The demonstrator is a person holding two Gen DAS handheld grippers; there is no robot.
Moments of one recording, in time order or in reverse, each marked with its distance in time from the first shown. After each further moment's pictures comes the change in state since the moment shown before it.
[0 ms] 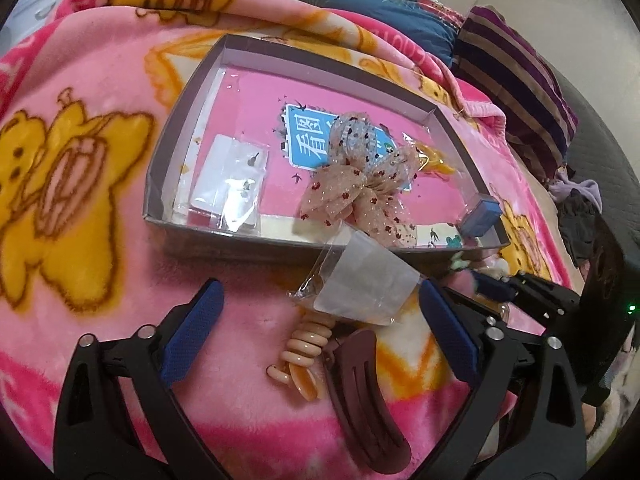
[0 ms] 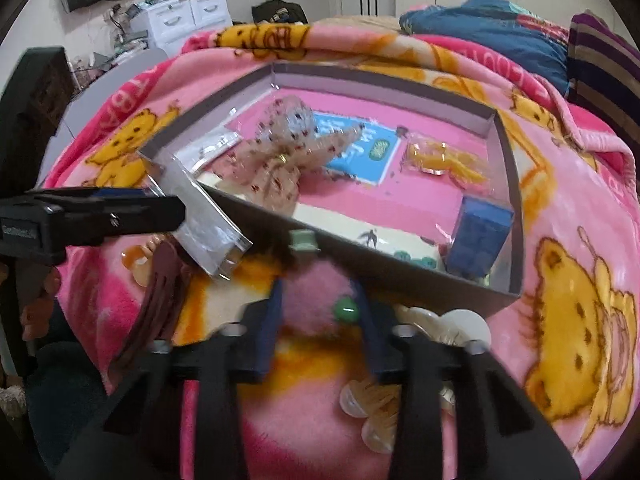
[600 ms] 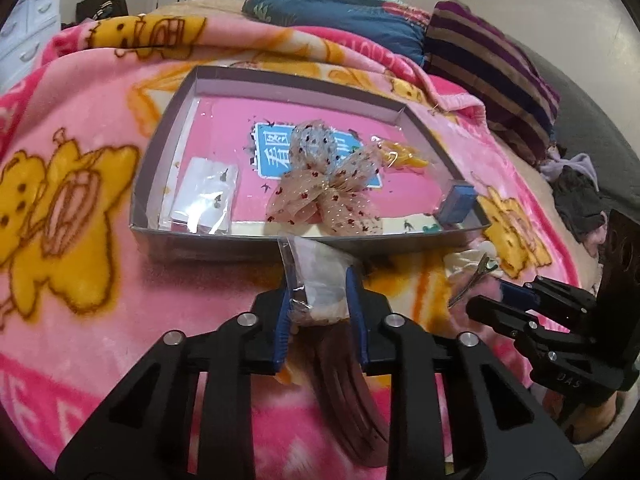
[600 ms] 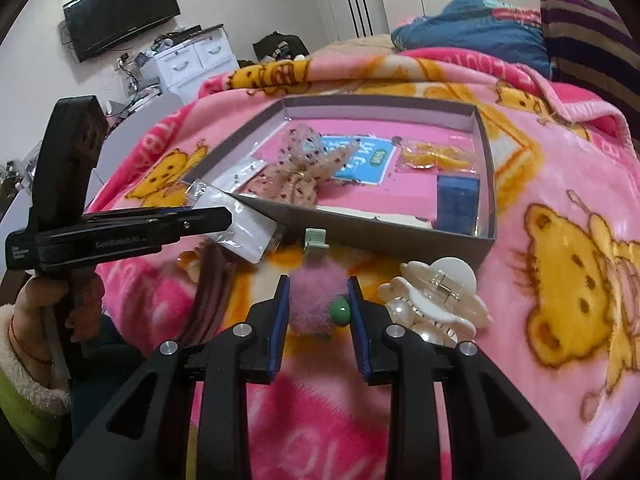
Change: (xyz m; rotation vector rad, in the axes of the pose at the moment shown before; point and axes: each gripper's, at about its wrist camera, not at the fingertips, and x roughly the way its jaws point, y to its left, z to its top) left arm -0.017 -0.021 -0.014 0.113 -0.068 0.006; right arm -0.055 -0.007 -0.030 0.104 -0.129 0.118
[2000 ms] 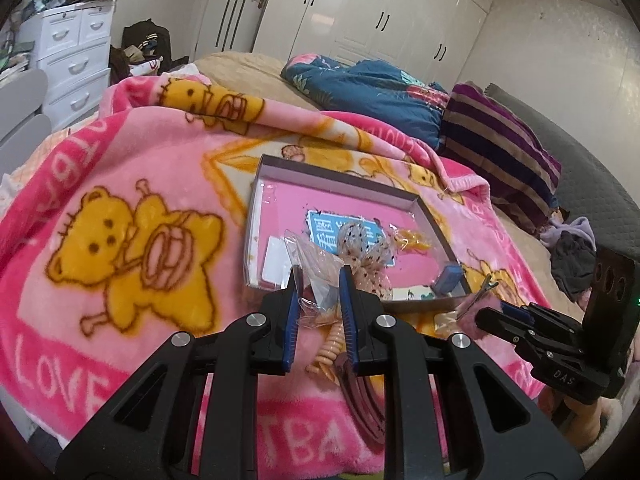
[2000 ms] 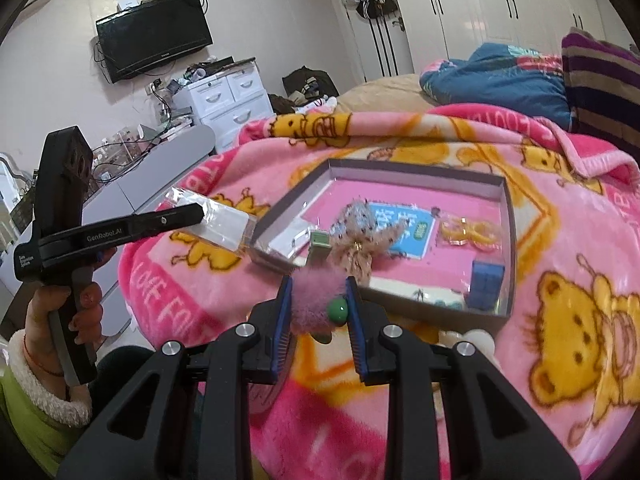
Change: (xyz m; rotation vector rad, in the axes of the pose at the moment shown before) left arm -0.099 0.027 0.018 -0.088 -0.226 0.056; right arm -0.037 0.037 0.044 -0.044 -0.126 0.079
